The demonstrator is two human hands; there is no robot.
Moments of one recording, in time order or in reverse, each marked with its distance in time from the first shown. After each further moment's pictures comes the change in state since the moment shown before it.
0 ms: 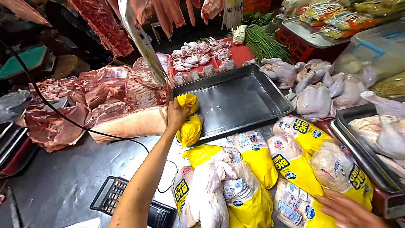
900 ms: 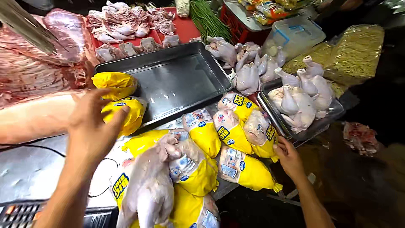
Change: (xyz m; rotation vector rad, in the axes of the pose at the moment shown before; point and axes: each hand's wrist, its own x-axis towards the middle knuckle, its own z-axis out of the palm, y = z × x) left_hand -0.147 0.088 -0.090 -0.264 -0.125 0.191; right_hand 0.001 0.107 -0.112 -0.627 0.336 0.414
